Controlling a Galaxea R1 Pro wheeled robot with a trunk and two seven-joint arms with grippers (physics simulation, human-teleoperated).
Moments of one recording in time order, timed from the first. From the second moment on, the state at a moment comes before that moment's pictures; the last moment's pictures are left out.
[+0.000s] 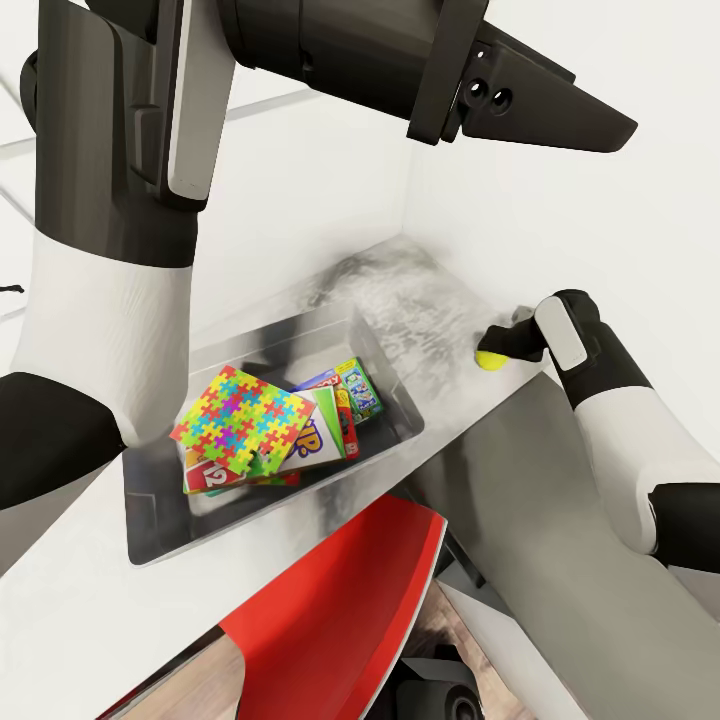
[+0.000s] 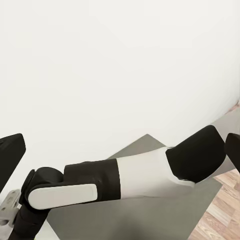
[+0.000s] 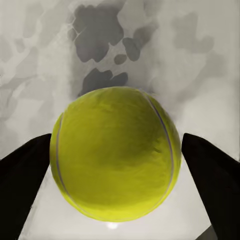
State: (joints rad) left arm -1.79 -0.17 -0.35 -1.36 0.12 1.04 -1.37; right arm -1.36 -0.14 0.10 -0.77 -0.63 1.05 -0.37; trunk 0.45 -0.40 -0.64
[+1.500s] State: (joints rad) left arm -1.79 -0.17 -0.37 -1.36 0.12 1.04 -1.37; right arm -1.36 -0.15 0.10 -0.78 -0.63 1.05 -0.37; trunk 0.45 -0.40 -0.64
